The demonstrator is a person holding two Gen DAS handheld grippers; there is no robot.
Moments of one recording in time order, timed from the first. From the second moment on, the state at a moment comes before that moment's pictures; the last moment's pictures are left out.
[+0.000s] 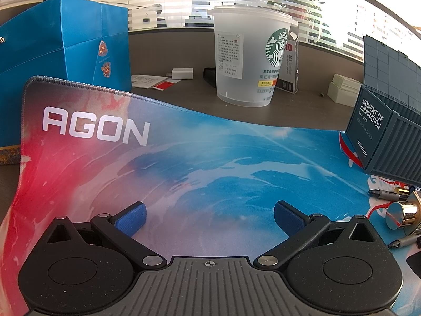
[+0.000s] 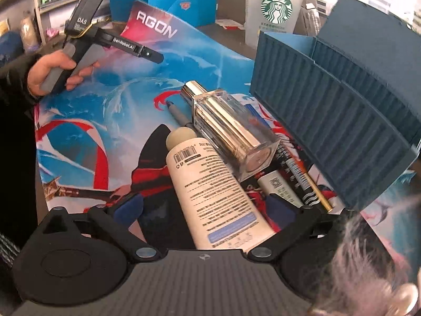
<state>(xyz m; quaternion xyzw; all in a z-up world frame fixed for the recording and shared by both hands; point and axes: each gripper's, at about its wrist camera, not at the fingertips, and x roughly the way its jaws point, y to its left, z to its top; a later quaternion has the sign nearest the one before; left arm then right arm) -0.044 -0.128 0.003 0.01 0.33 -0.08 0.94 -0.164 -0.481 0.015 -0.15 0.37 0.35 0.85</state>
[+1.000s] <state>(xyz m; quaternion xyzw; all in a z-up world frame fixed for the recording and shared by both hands) -0.044 -0.127 0.003 0.01 0.33 -0.08 0.94 -0.197 -0.440 0.028 -0.23 0.32 0.31 0.86</state>
